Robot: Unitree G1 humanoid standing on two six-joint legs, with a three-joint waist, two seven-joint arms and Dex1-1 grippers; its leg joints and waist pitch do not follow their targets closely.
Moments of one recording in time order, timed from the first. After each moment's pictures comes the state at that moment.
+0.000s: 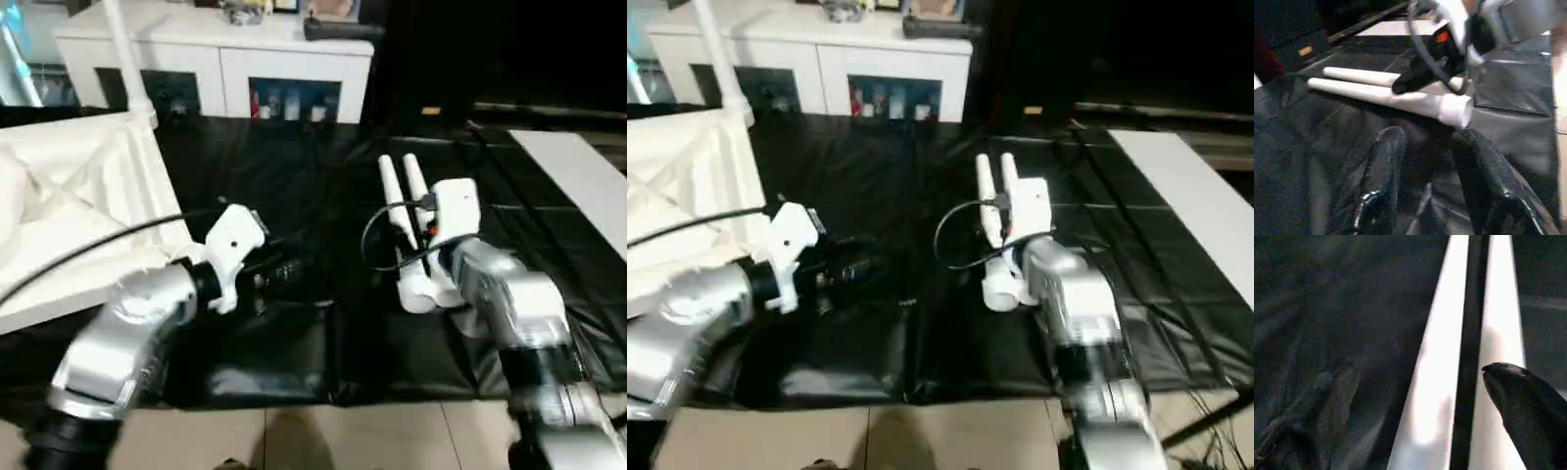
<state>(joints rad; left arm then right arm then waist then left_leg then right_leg) -0.28 0.47 -0.15 -0.29 -0.23 0.51 -0.86 -0.64 -0.20 -0.04 0.42 0.18 0.76 0.15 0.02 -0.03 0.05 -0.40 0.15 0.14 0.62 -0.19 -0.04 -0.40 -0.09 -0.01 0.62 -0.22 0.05</state>
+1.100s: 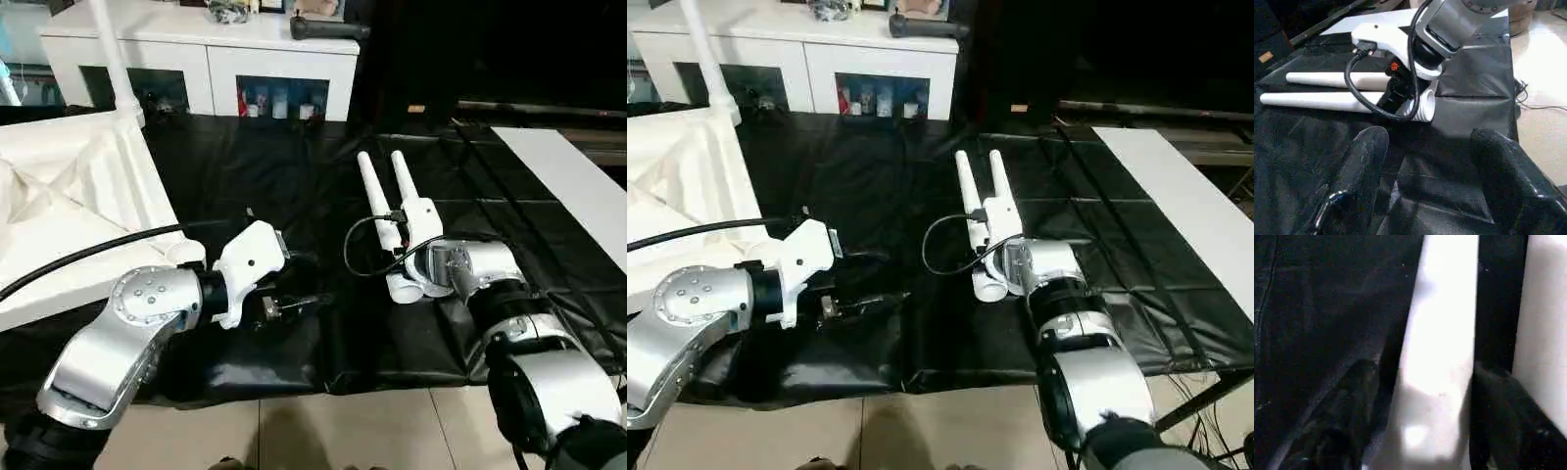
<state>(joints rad) -0.28 0.54 -0.22 -0.37 -0.22 0.54 -0.86 -0.88 -0.17 -0.03 0.96 0.13 0.71 0.23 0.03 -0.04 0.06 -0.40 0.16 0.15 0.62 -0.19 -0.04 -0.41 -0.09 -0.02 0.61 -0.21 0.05</state>
